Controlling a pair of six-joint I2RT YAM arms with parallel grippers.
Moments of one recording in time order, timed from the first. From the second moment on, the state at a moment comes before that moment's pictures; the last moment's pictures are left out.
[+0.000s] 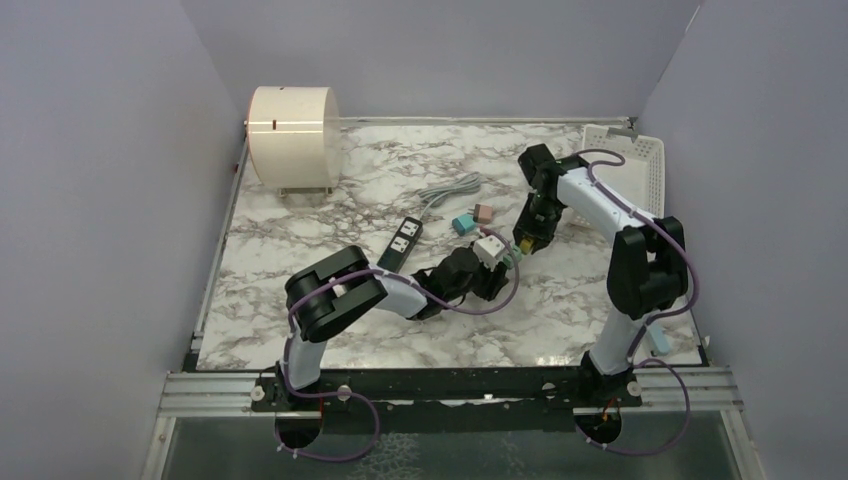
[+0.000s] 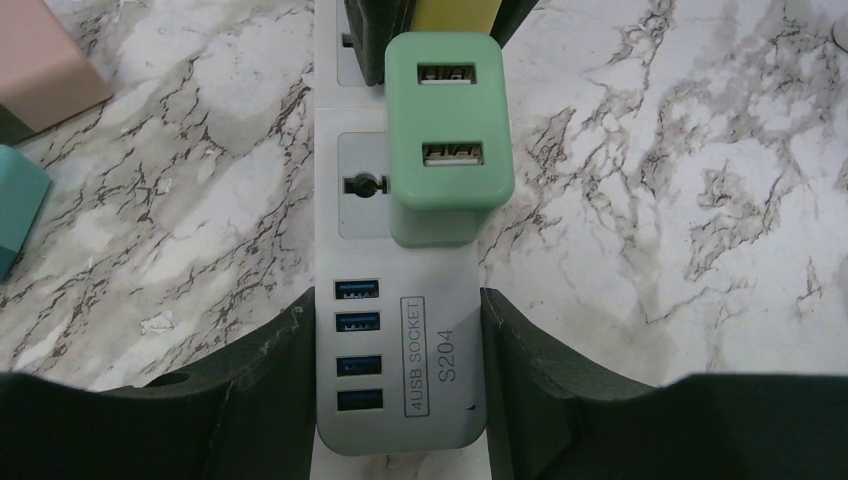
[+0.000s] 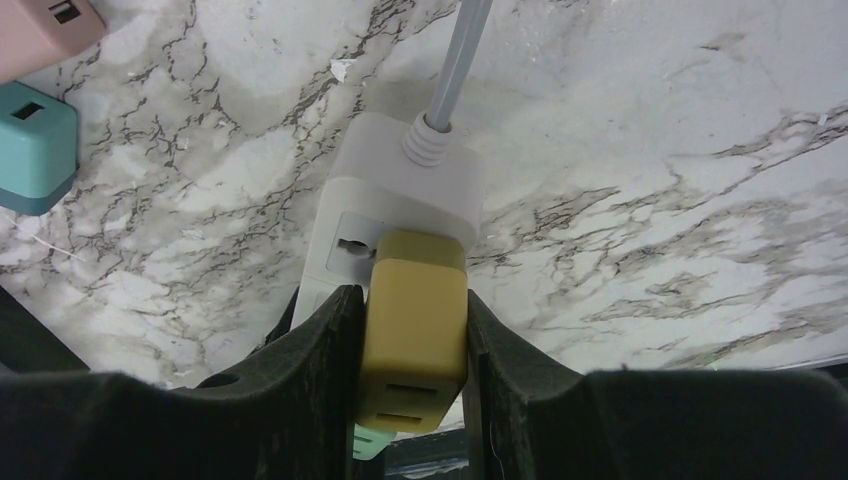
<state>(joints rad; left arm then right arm) -1.04 1.95 0.87 0.71 -0.05 -0.21 0.30 1.78 1.40 -1.05 0.08 0.75</state>
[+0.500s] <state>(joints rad) -1.07 1.95 0.89 0.59 -0.12 -0.21 0.29 1.89 1.43 -1.09 0.03 0.77</state>
